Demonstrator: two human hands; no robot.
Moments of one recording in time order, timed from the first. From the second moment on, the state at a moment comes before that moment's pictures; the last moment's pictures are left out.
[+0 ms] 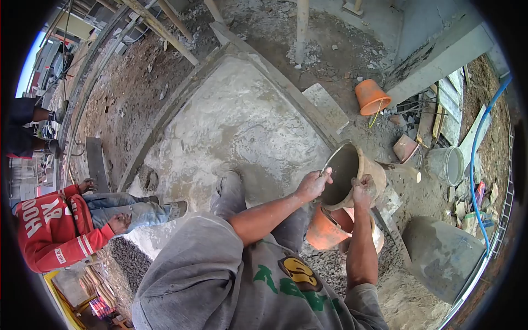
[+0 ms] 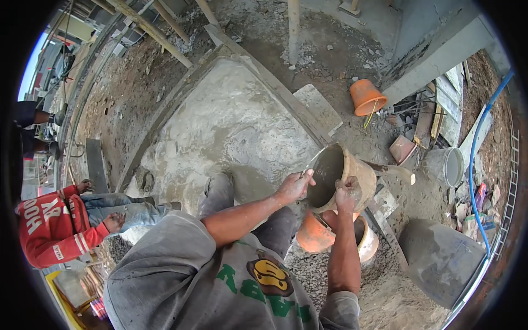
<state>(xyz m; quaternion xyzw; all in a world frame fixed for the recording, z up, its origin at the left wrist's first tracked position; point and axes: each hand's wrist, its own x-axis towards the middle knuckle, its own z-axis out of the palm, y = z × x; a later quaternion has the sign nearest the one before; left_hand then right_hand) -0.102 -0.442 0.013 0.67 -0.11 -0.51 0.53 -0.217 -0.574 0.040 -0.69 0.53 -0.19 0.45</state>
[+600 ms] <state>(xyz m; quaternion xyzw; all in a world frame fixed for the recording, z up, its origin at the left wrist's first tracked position) -0.018 -0.368 -0.031 0.68 -0.02 -0.53 0.50 -0.113 -0.513 -0.034 -0.78 0.52 -0.10 0.33</state>
